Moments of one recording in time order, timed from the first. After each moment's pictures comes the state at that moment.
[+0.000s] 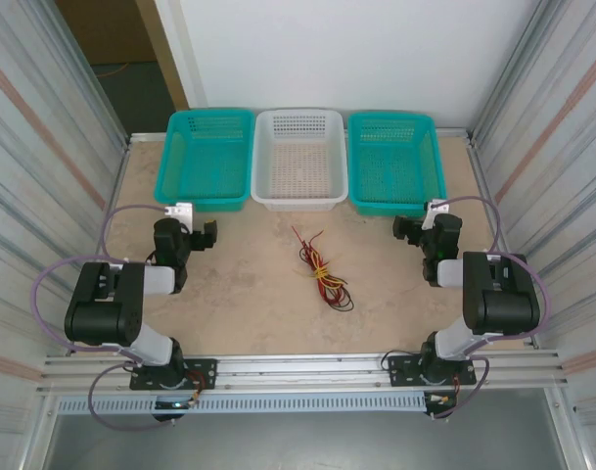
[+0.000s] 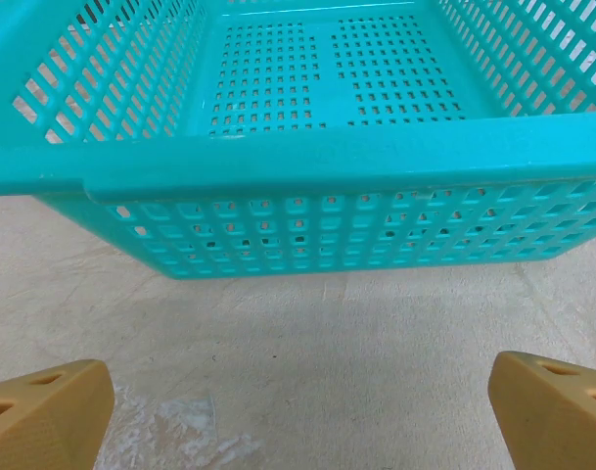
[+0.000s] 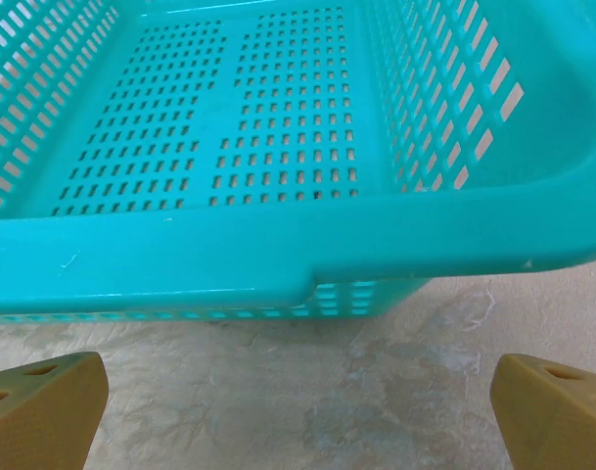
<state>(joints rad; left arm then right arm) -0.04 1.52 0.40 0.70 -0.04 0.05 -0.06 1.56 0.41 0.69 -0.05 0.09</state>
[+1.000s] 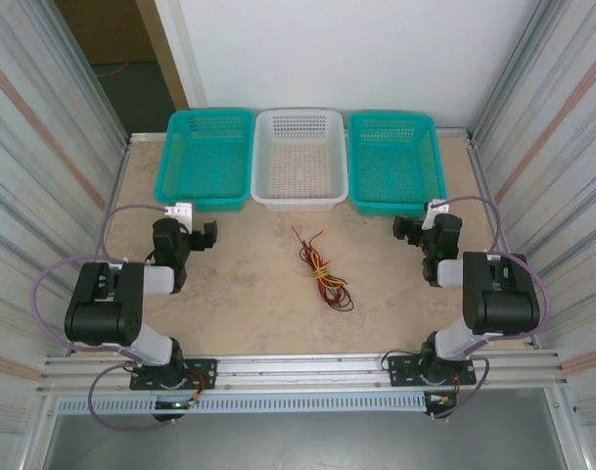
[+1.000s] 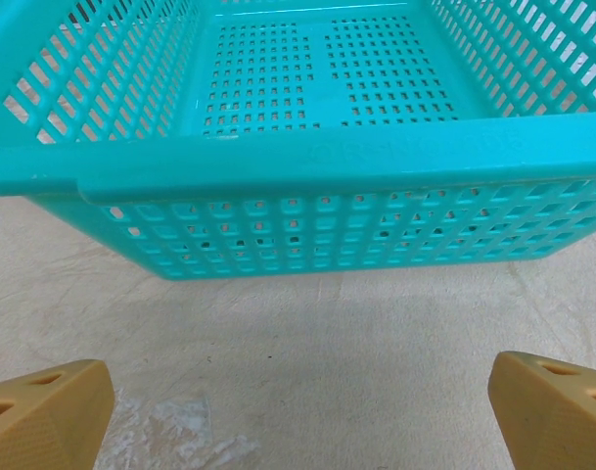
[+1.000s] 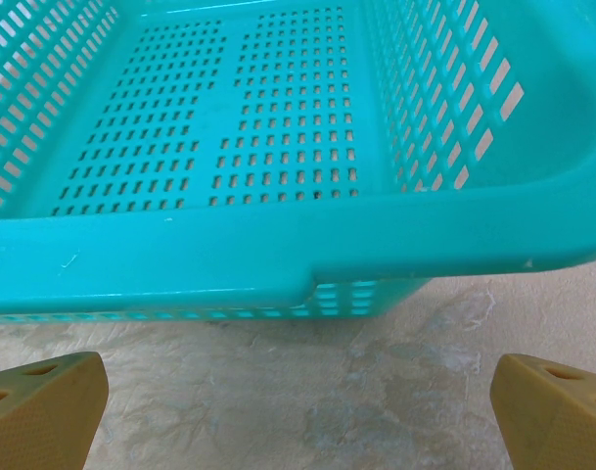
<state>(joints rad) -0.03 1.52 0.40 0.70 -0.02 0.05 -0.06 1.56 0.41 0.69 -0.05 0.09</state>
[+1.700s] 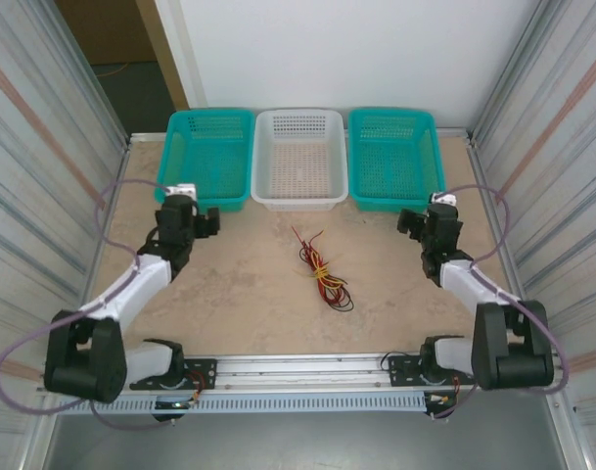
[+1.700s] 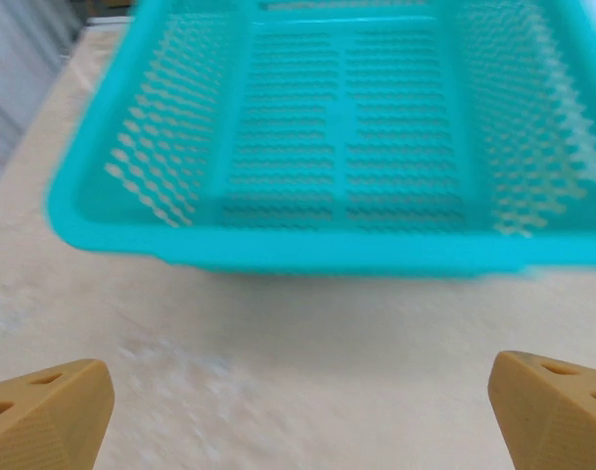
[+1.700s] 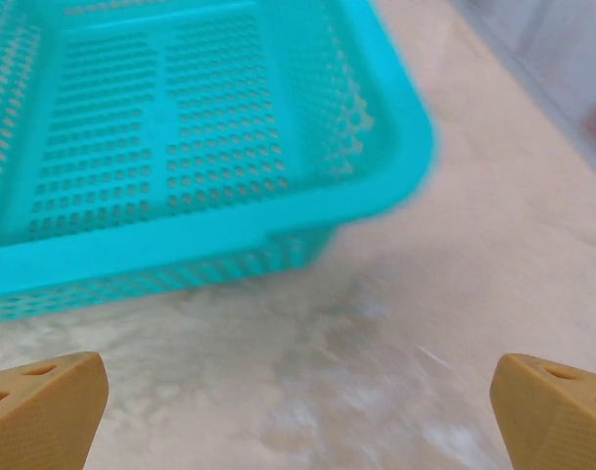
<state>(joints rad) -0.31 1.13 0.67 -0.17 -0.31 -0.17 0.08 1.18 0.56 0.00 0.34 0.27</state>
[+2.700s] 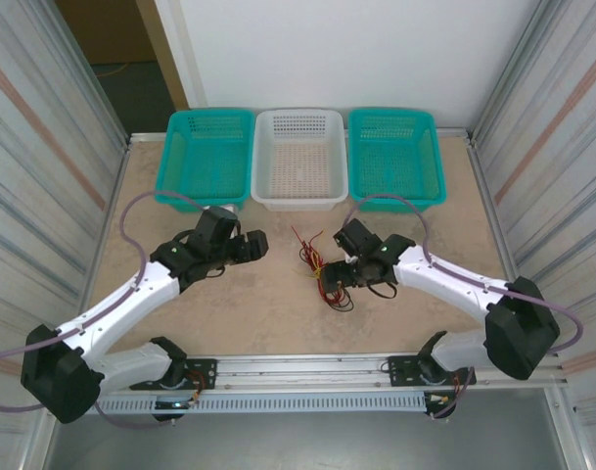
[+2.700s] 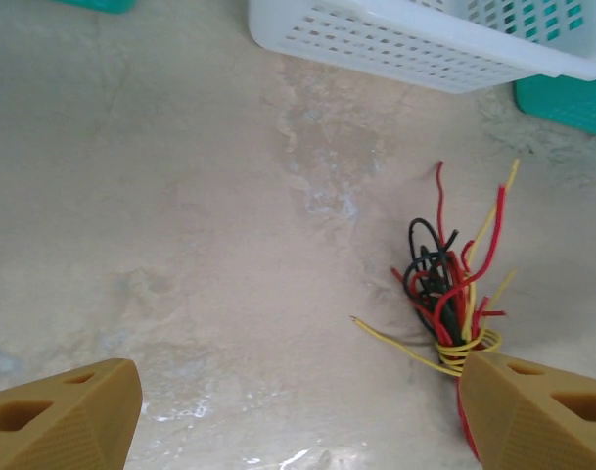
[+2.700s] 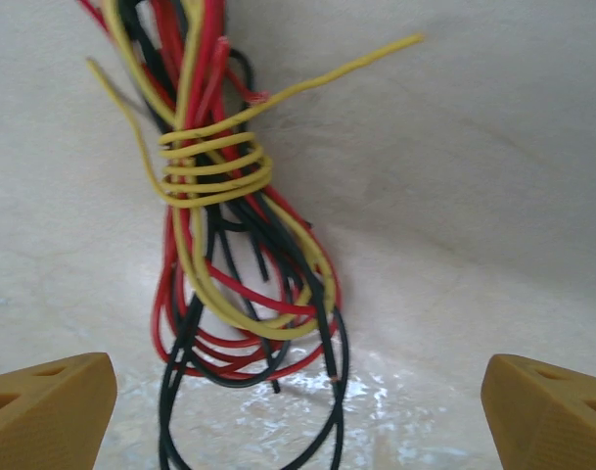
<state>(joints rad) -0.62 1.11 0.84 -0.55 -0.05 -0.70 0.74 1.35 0.87 -0.71 -0.06 0.47</state>
